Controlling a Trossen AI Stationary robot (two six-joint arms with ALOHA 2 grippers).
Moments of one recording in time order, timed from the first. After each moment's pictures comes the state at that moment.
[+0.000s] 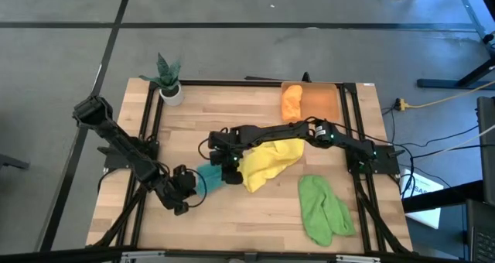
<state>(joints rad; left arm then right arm) -0.77 1.32 0.53 -0.27 -0.35 -0.98 0.00 2.47 2.12 -0.74 -0.61 -0.01</state>
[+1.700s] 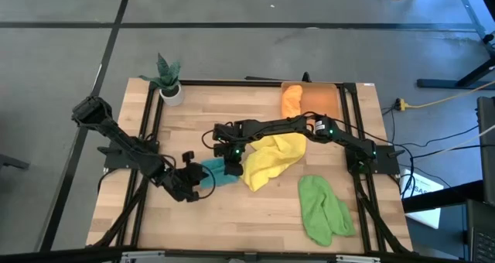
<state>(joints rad) -0.64 1.32 0.54 -0.22 -0.64 -0.65 -0.07 2.47 1.99 -0.63 -0.70 0.07</state>
